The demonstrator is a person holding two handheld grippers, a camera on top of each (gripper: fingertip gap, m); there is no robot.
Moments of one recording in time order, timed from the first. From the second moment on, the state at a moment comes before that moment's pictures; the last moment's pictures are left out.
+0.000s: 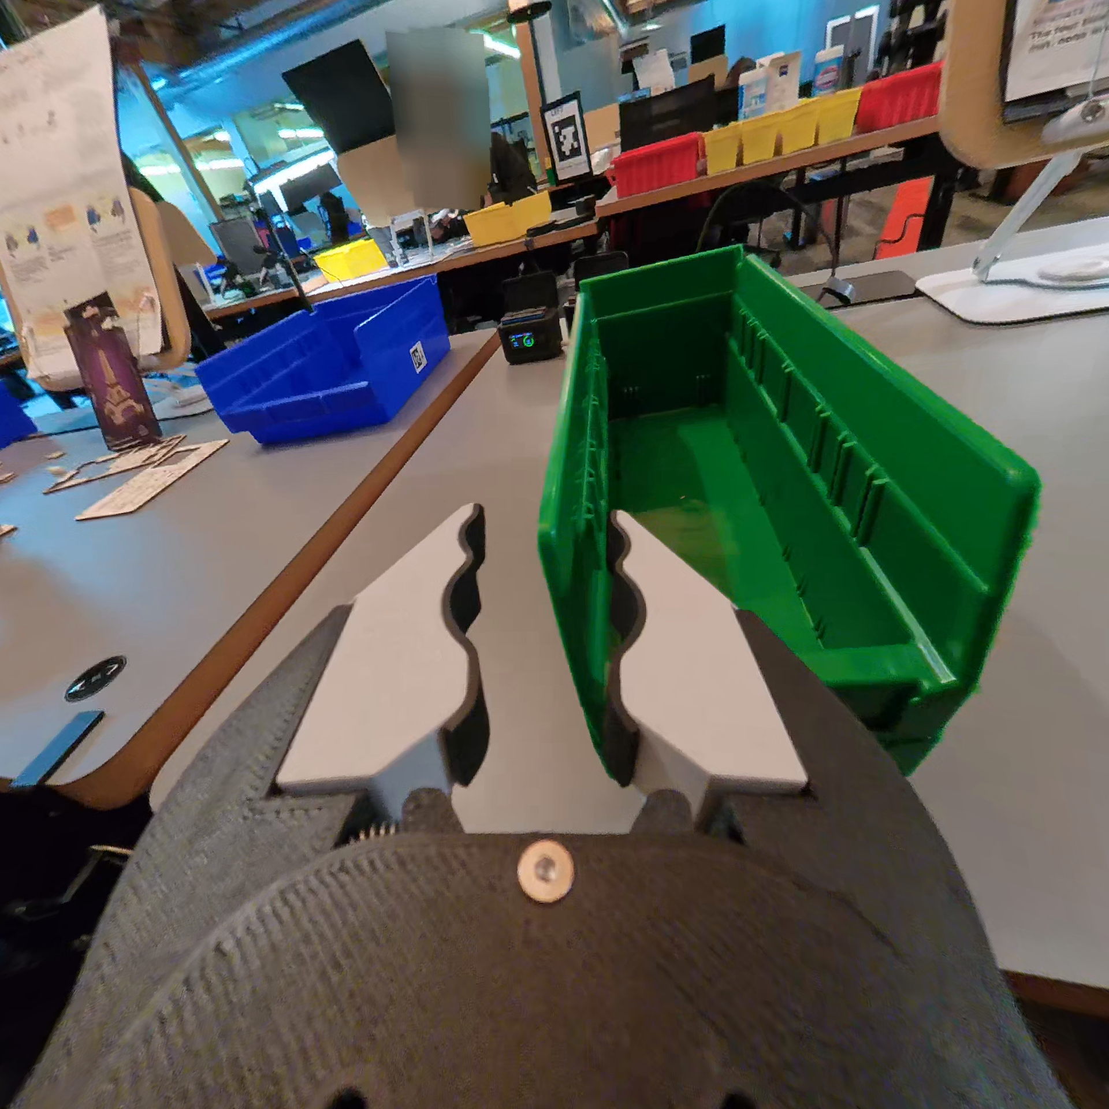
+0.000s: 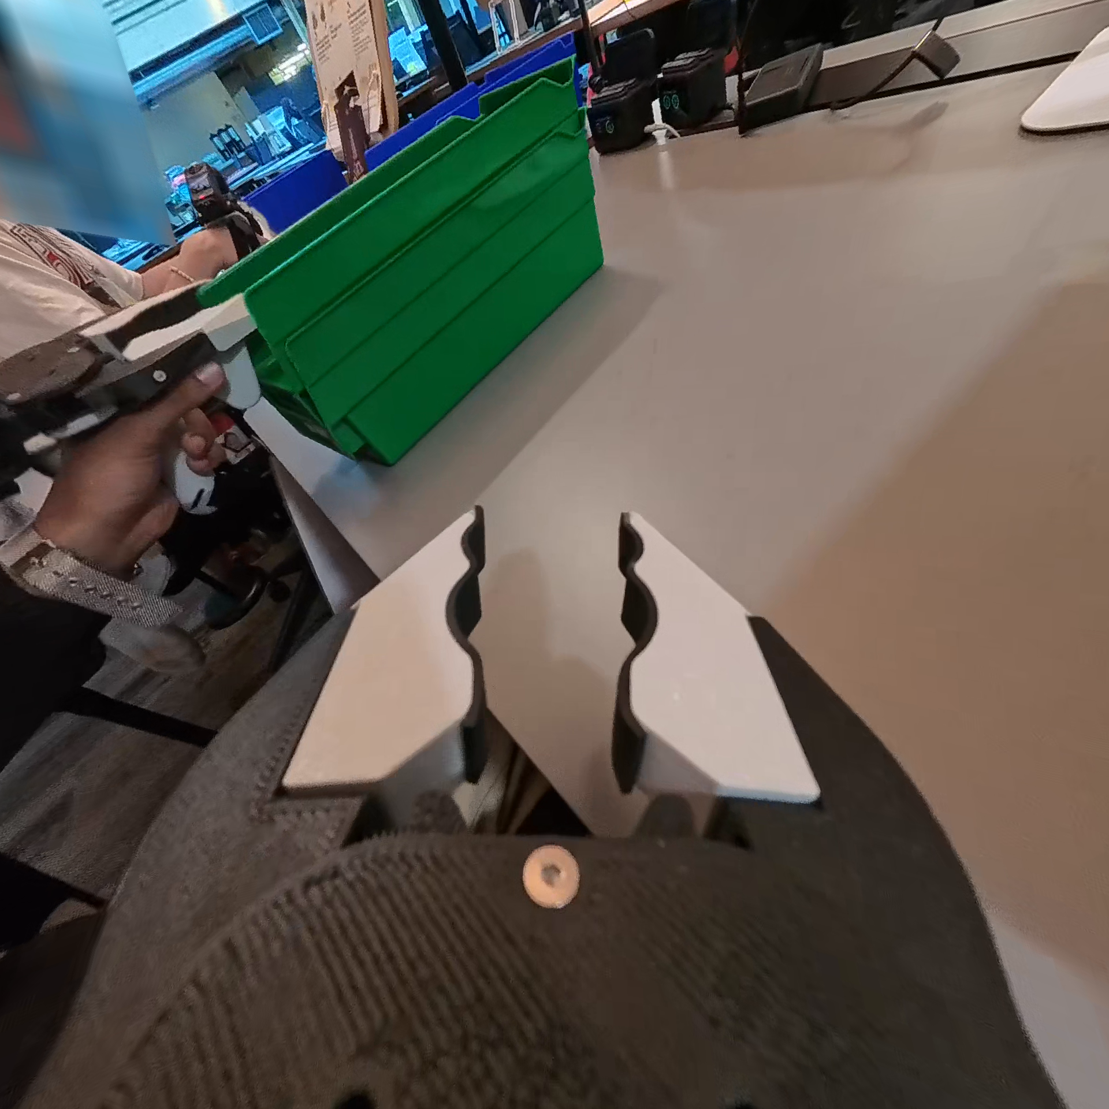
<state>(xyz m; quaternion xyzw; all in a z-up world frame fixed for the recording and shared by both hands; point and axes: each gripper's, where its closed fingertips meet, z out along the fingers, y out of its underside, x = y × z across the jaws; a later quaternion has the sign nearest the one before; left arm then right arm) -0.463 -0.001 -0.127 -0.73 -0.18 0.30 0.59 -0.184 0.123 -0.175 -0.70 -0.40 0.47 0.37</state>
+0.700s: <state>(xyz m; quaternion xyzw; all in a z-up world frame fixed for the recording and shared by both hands) -0.448 -0.012 -0.120 -0.71 -0.19 0.16 0.66 -0.202 0.102 -0.173 -0.68 -0.43 0.49 0.34</state>
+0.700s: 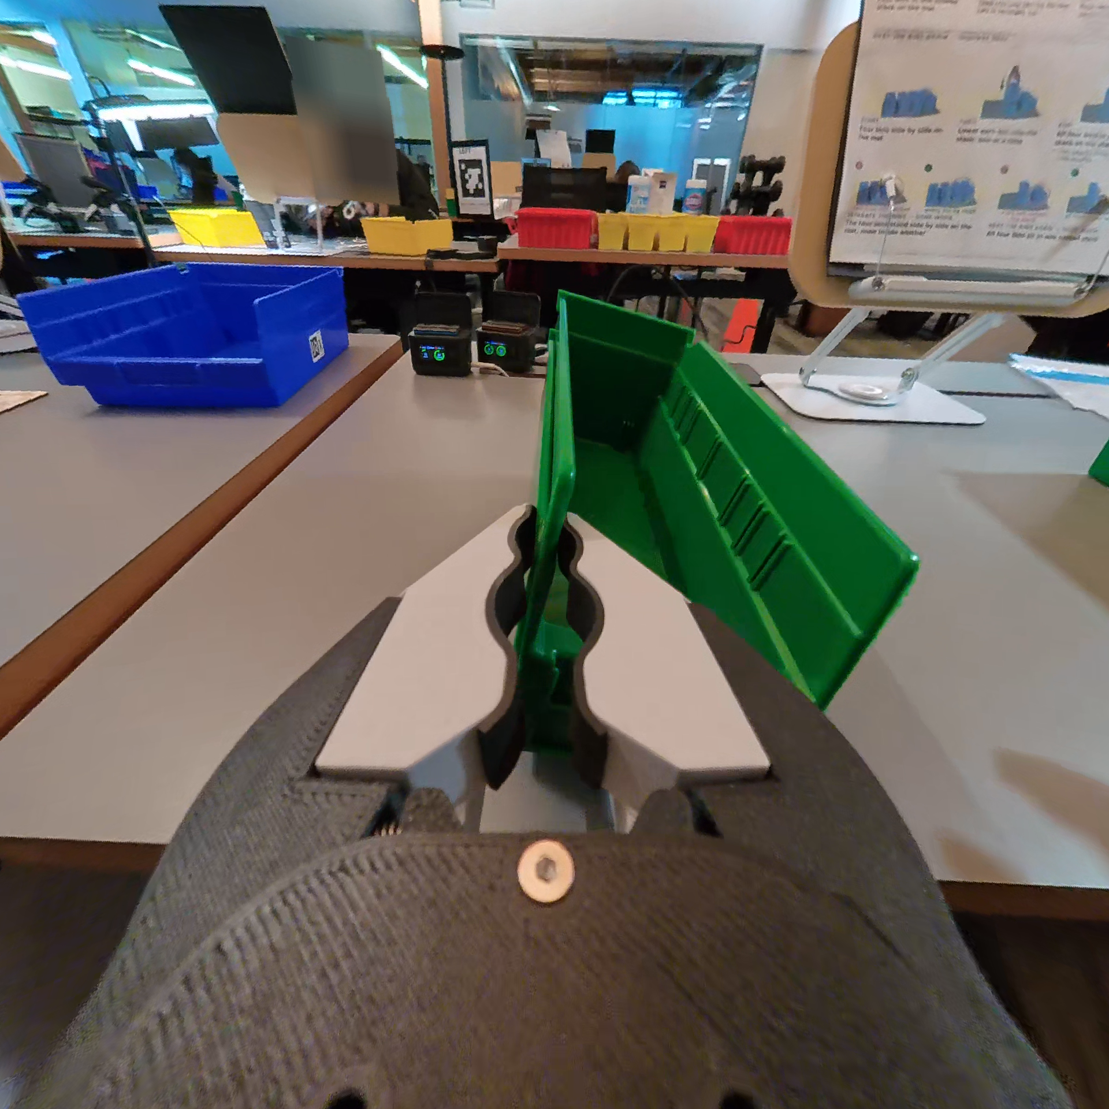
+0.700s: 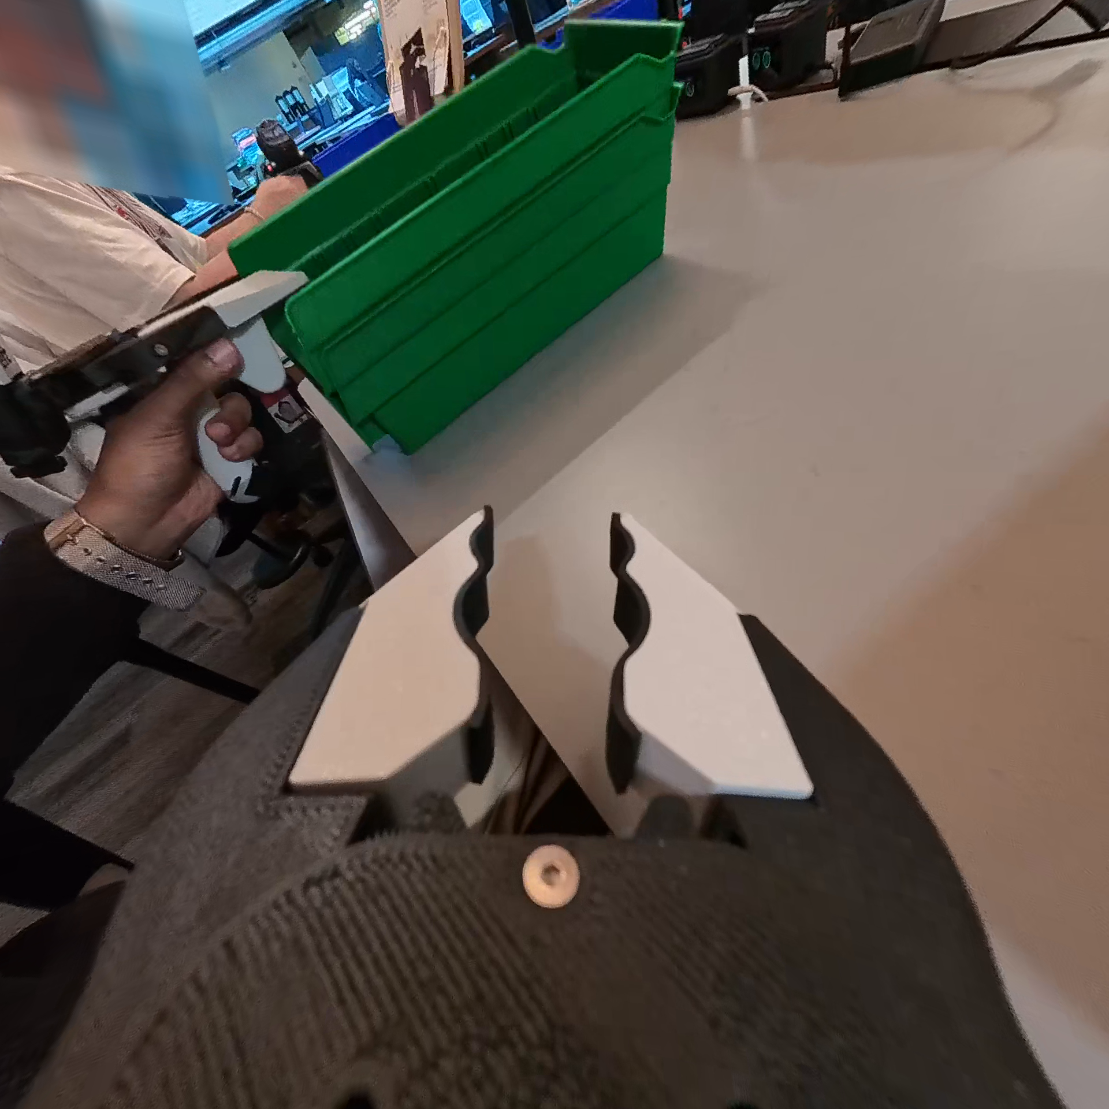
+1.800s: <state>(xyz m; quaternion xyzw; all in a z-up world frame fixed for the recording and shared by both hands) -0.455 -0.008 -0.130 -0.71 -0.20 0.16 0.66 -0.207 0.087 -0.181 -0.68 -0.43 0.52 0.28</state>
